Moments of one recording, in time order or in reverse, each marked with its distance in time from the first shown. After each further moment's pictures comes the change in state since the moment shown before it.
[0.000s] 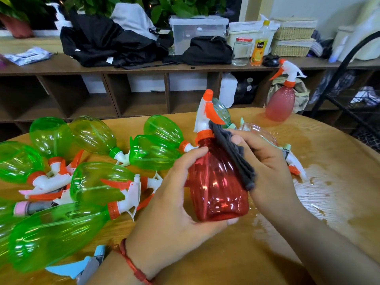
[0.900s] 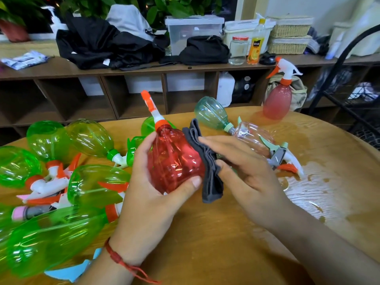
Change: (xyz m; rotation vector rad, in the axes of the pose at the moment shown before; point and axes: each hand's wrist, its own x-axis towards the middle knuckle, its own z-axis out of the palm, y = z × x) left_hand 0.019 -0.026 -0.006 -0.414 0.319 -0.086; right_hand -0.007 0.005 -0.003 -0.434 -0.256 -0.332
